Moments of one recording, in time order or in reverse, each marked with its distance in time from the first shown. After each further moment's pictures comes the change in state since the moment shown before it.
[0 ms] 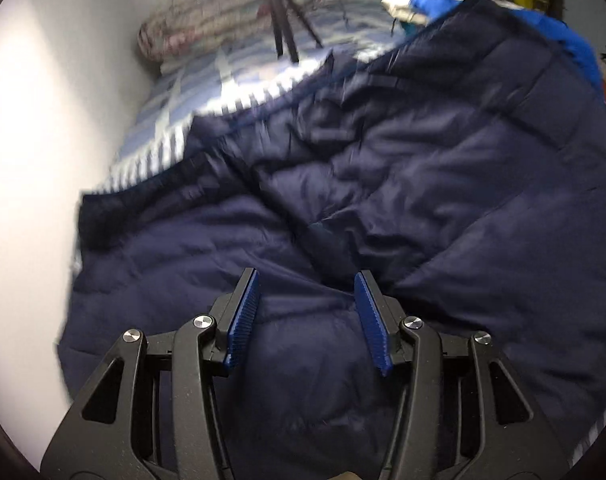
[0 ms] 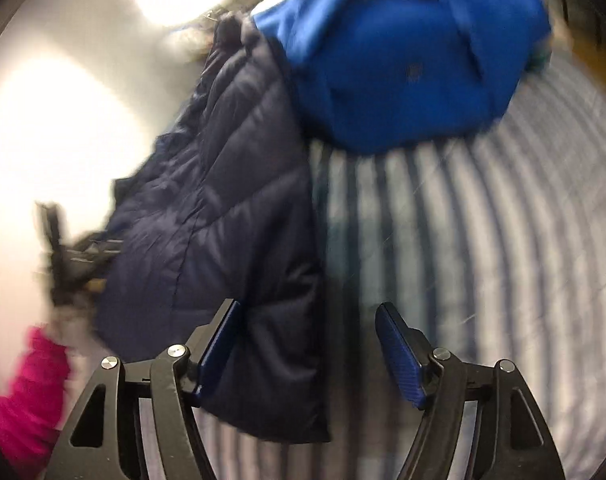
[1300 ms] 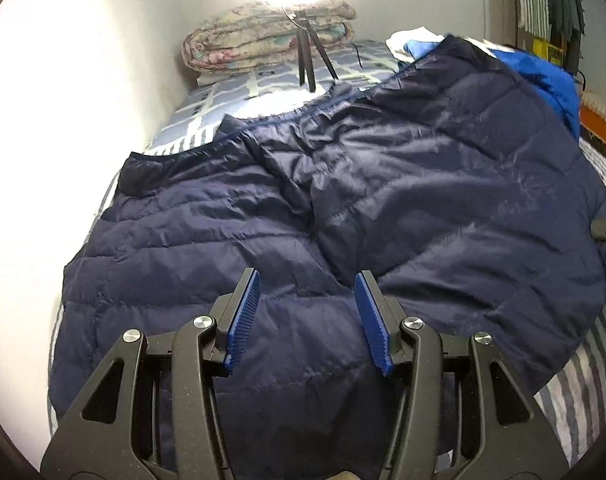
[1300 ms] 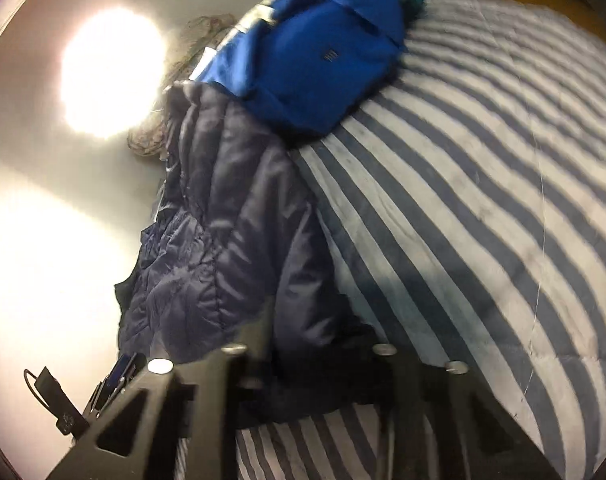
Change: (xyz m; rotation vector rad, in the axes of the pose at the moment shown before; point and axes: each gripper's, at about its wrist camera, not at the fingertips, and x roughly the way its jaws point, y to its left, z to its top) left arm -0.072 -0.030 -0.061 -0.125 -0.136 0.042; right arm 0.010 0.043 -0.049 0.364 -0.298 -0.090
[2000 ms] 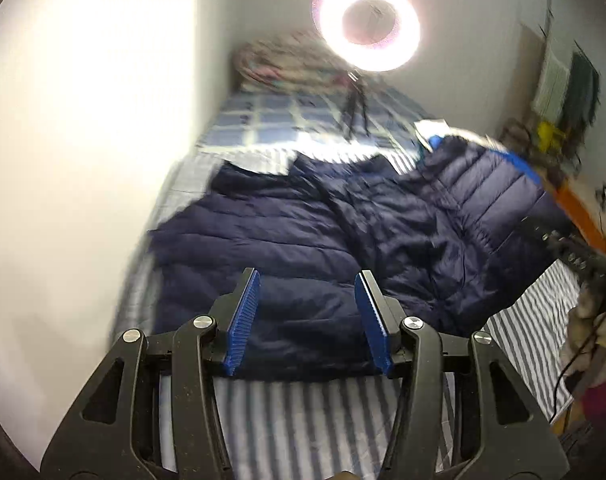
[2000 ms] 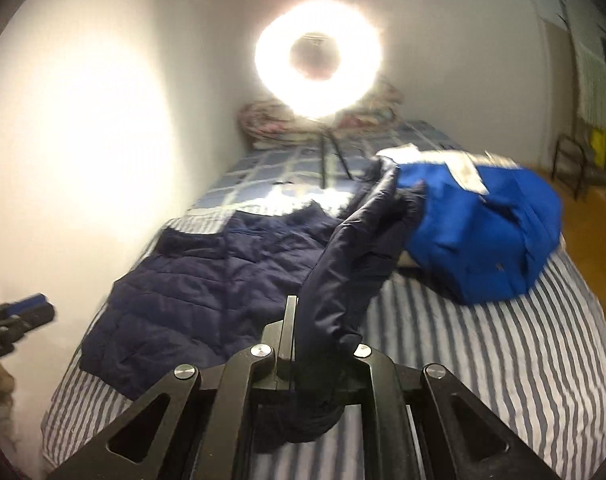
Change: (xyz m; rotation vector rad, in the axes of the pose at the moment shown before) left arm -0.175 0.123 -0.009 -0.285 -0.078 -0.079; right arm -0.055 0.200 -0.042 -0.710 -0.216 -0.050
